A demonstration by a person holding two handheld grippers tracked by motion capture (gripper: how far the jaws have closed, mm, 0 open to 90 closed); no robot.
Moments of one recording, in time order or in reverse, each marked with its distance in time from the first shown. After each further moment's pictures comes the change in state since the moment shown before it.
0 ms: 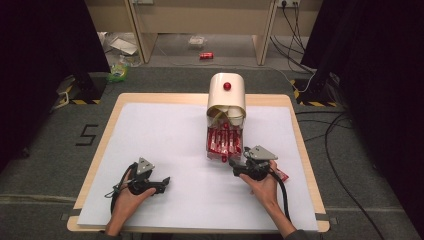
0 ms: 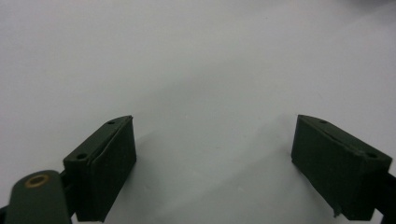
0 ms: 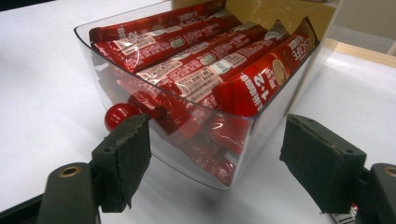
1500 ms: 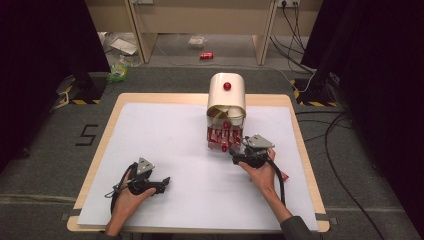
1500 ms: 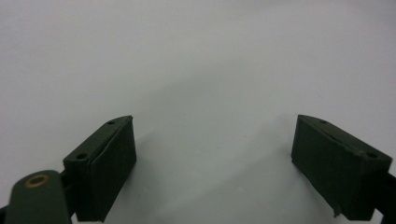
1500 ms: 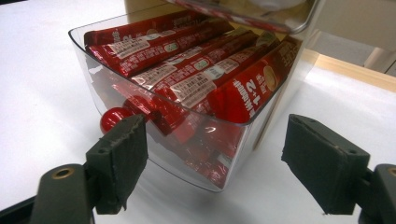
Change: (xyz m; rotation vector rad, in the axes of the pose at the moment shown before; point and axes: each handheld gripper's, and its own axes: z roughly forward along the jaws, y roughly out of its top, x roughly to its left) left arm 0.000 0.000 0.000 0.000 0.000 0.000; right arm -0.021 0.017 0.026 -0.005 -0.051 -0.022
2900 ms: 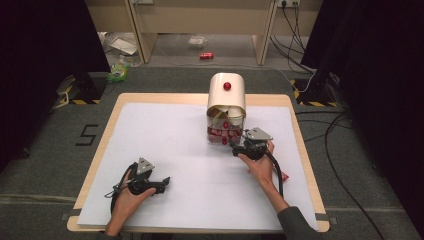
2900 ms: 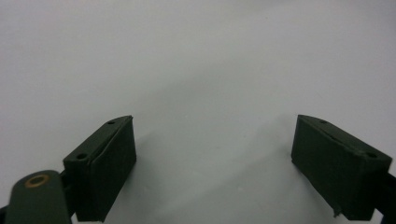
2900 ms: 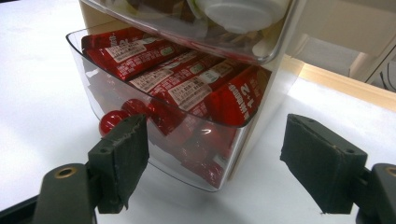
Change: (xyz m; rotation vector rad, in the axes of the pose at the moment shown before) left arm 0.000 0.000 0.000 0.000 0.000 0.000; right arm -0.013 0.011 0.018 -0.009 -0.041 -0.009
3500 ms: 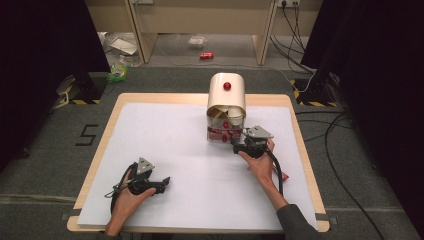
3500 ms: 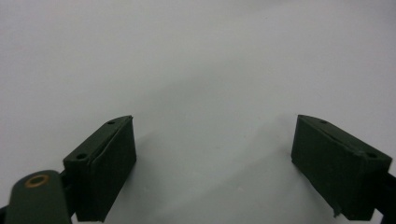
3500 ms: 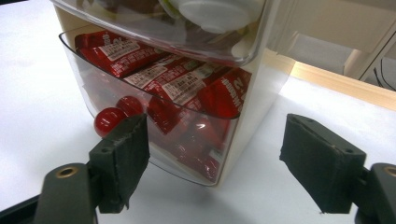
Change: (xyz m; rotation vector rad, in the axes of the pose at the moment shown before) left arm 0.000 0.000 0.000 0.000 0.000 -0.001; right arm -0.006 0.000 0.006 -0.002 -0.018 0.025
